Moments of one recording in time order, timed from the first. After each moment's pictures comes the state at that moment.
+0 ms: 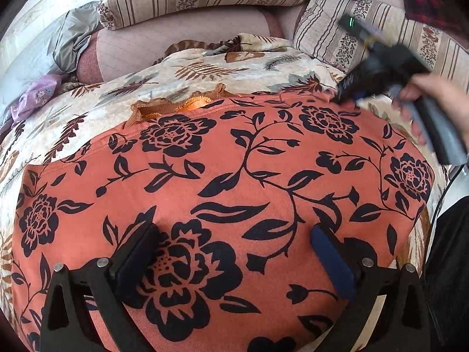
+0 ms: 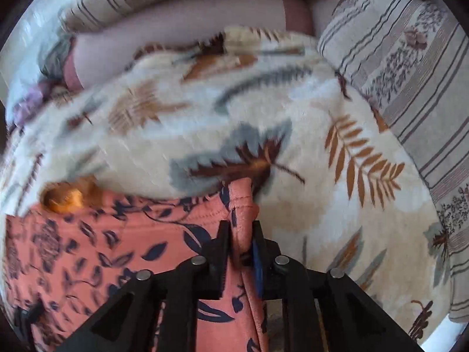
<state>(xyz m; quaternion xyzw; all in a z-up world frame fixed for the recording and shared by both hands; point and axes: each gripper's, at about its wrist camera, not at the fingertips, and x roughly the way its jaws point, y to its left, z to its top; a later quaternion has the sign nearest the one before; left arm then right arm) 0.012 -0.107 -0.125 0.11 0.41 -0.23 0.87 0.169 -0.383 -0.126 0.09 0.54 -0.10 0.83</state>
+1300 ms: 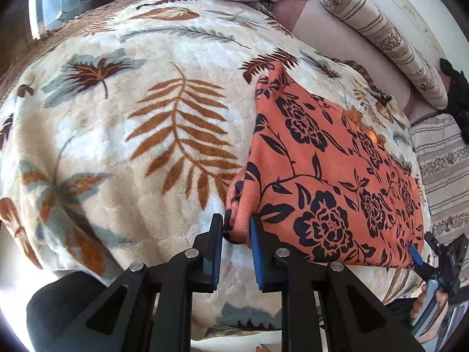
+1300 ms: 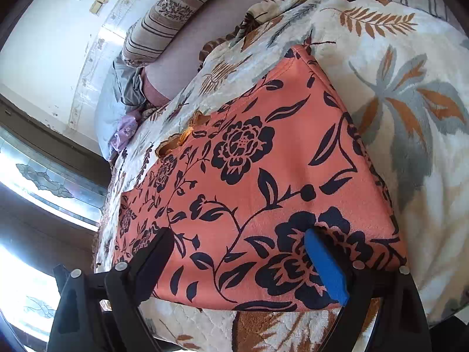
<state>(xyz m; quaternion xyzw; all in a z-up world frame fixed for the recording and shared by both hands) -0.038 0.141 -0.092 -0.18 0.52 0.02 0.84 0.003 -0.348 -0.133 0.36 0.42 0.11 0.83</state>
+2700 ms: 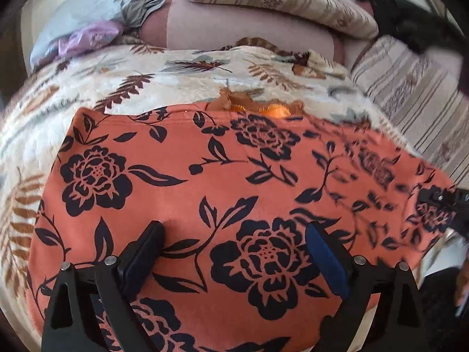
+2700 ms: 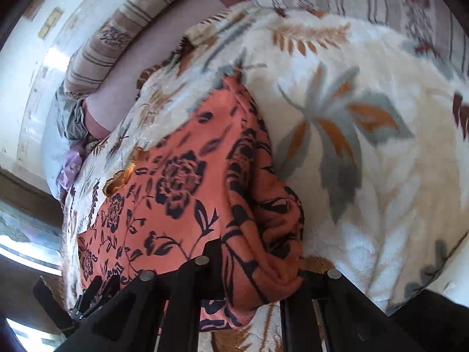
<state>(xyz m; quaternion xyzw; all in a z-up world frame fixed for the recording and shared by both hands) 0.033 -0.019 -0.098 -0.07 0.45 -0.15 0.88 0.006 -0.341 -0.087 0.30 0.41 -0.06 0.86</state>
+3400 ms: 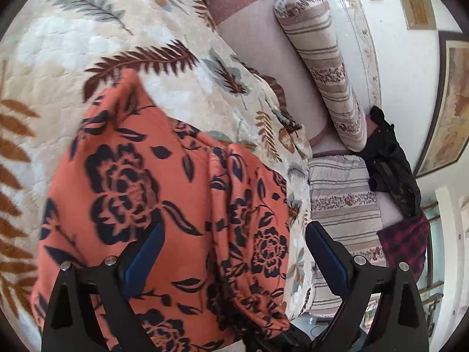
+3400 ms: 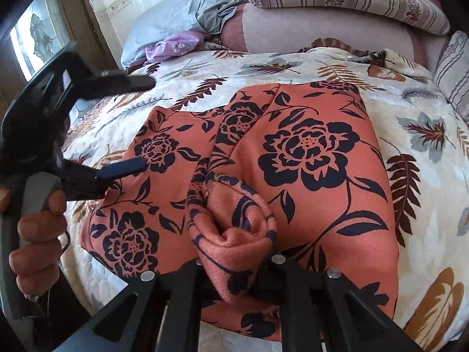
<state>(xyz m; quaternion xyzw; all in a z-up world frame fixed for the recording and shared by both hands) 0.090 0.074 -0.090 -0.39 0.48 -0.22 0.75 0.032 -0.119 -0.113 0.06 0.43 0.14 0.89</state>
